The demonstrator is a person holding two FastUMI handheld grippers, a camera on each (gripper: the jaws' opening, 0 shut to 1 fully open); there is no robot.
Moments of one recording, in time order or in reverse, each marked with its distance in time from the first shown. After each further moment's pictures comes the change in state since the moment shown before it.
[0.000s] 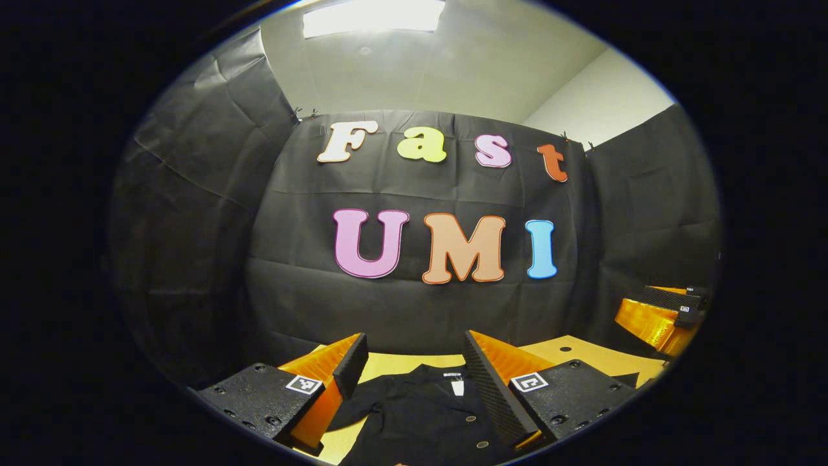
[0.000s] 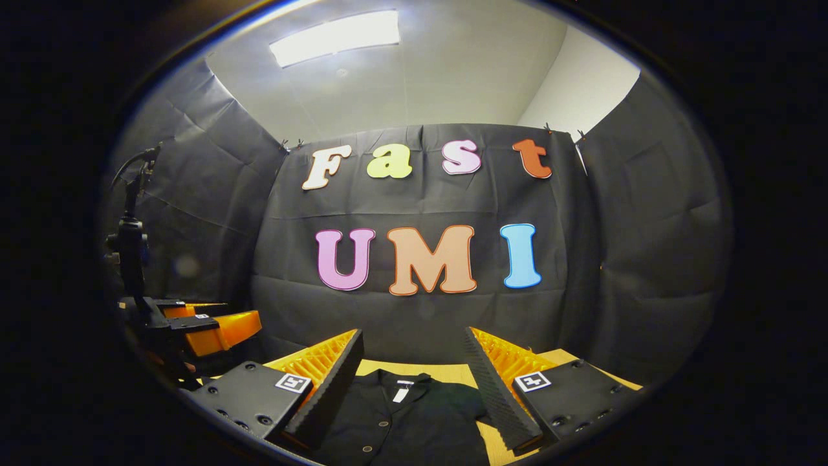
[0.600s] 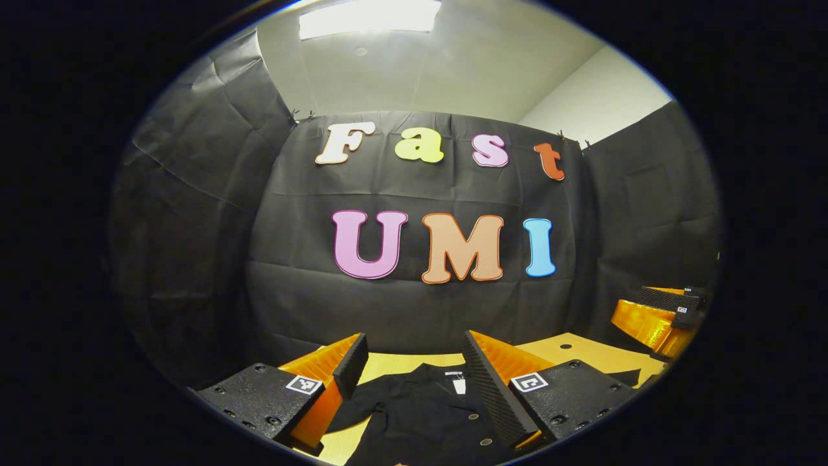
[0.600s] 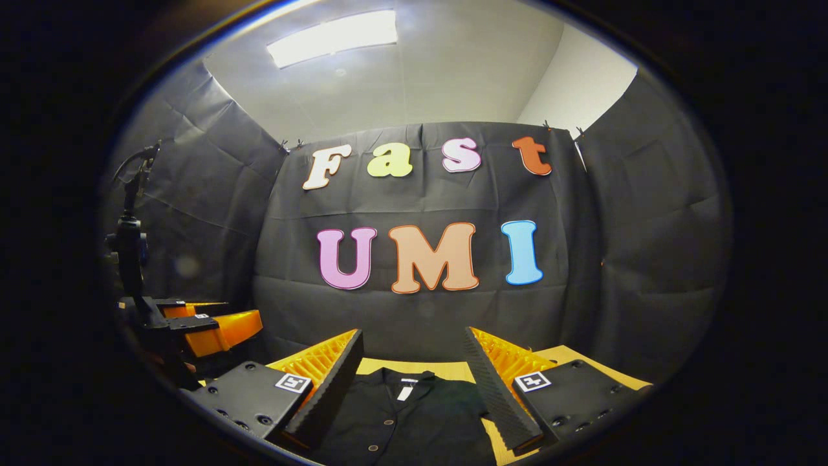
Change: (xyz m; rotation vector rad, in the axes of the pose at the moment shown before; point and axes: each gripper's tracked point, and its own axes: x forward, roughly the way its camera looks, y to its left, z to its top) left arm -0.007 0.003 0.000 0.012 -0.001 -0.005; right arm -0.006 0.006 -0.002 0.005 0.004 0.005
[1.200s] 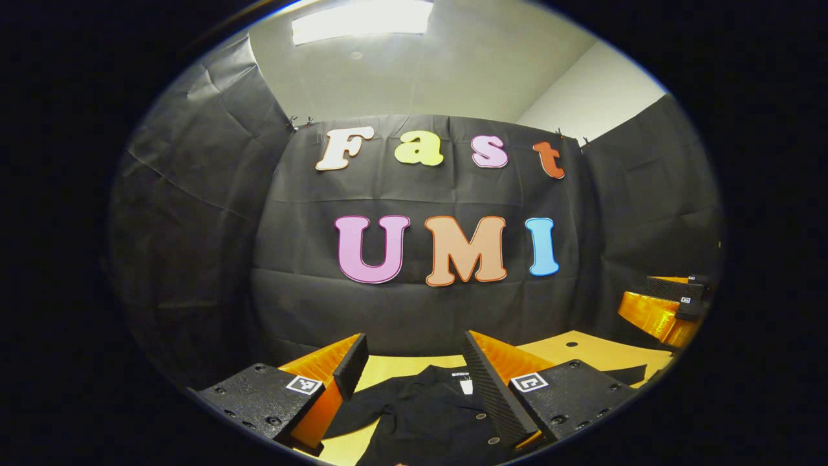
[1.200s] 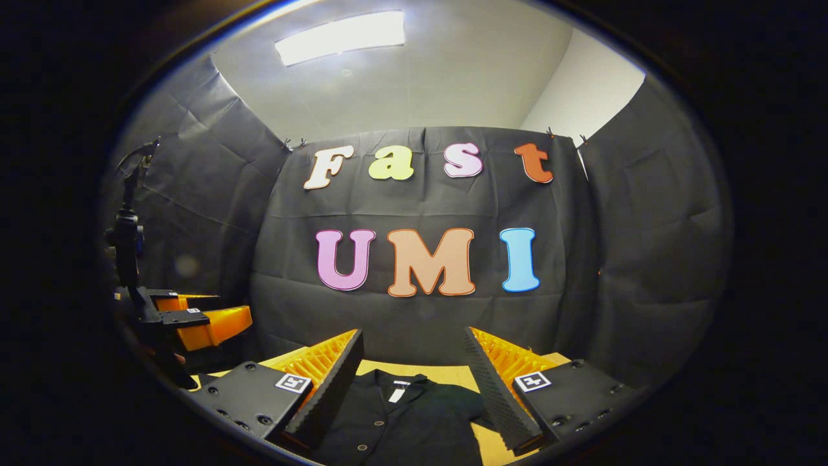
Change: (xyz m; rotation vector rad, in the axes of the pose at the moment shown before) left arm -0.002 0.003 0.005 0.020 -0.001 0.017; right arm 0.000 -0.015 0.007 -0.040 -0.020 -0.005
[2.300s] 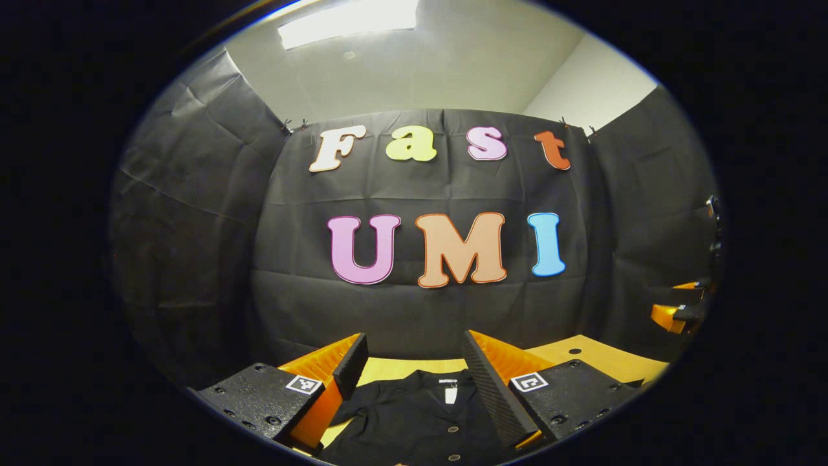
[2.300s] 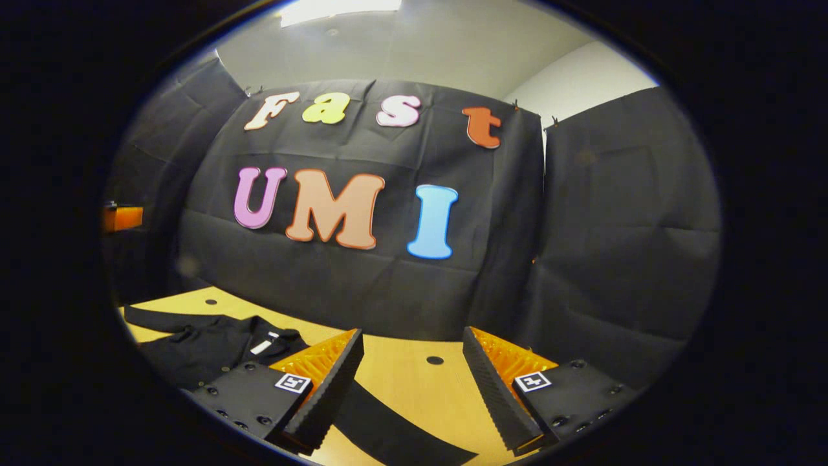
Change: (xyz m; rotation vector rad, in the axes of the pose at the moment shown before) left arm 0.041 -0.082 0.011 0.047 0.011 0.076; right arm 0.044 -0.294 -0.078 -0.148 0.234 -0.204
